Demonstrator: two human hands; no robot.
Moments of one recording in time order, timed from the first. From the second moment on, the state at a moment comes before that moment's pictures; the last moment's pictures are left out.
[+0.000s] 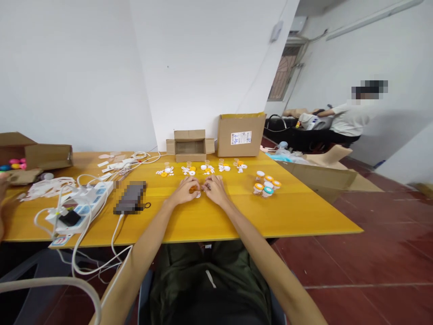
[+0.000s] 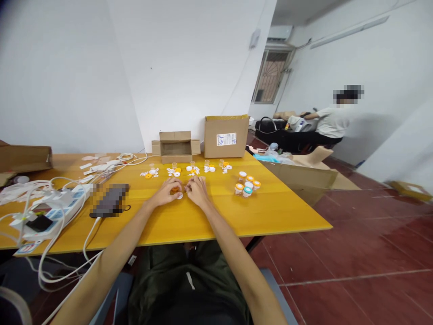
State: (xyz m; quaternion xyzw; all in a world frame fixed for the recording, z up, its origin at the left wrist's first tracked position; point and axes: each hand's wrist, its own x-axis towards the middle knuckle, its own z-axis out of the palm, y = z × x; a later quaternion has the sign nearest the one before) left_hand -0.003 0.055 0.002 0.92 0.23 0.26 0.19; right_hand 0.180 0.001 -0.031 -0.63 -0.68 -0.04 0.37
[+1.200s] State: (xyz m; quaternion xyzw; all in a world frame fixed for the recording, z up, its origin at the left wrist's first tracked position) left_hand 0.004 0.061 0.002 0.87 0.22 0.33 0.30; right_hand 0.168 -0.022 -0.016 -0.56 -0.73 0.04 0.39
